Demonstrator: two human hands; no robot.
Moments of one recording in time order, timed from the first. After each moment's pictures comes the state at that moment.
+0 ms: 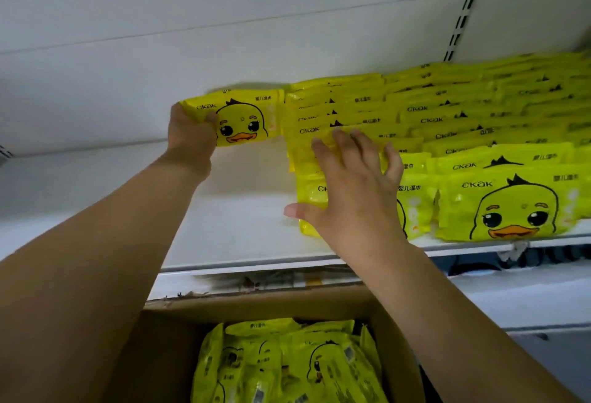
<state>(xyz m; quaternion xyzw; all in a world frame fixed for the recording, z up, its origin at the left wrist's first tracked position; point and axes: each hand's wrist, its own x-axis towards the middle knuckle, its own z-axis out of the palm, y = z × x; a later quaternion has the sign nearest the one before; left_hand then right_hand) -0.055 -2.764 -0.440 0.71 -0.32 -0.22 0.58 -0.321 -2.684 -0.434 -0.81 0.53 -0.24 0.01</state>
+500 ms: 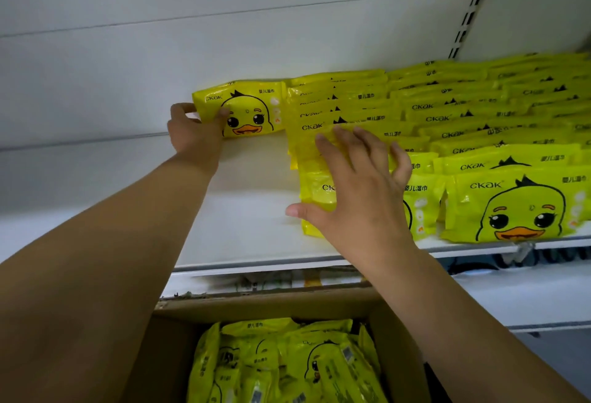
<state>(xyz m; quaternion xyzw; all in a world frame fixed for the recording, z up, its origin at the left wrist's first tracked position) -0.053 -2.781 -0.467 0.77 -0.29 -0.15 0.55 -0.324 -2.690 -0.451 -0.81 0.51 -0.30 -0.02</state>
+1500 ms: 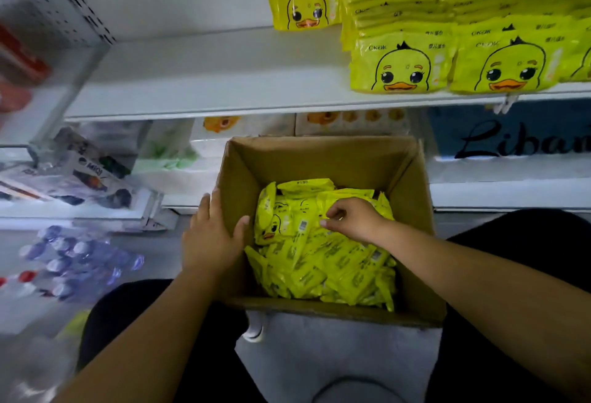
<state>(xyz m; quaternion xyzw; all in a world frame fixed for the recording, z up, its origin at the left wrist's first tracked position) -0.102 -2.326 -0.533 0.88 -0.44 -0.12 0.12 -0.343 -2.480 -0.572 -0.74 0.48 -0.01 0.46</state>
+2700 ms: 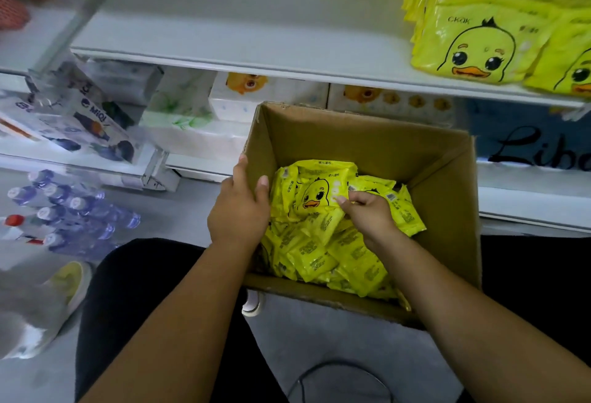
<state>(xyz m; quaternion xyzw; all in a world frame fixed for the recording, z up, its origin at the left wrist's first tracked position) -0.107 -2.330 -0.537 0.89 -0.34 -0.20 0.22 -0.291 -2.449 -0.624 -0.43 0.62 -0.24 0.61</state>
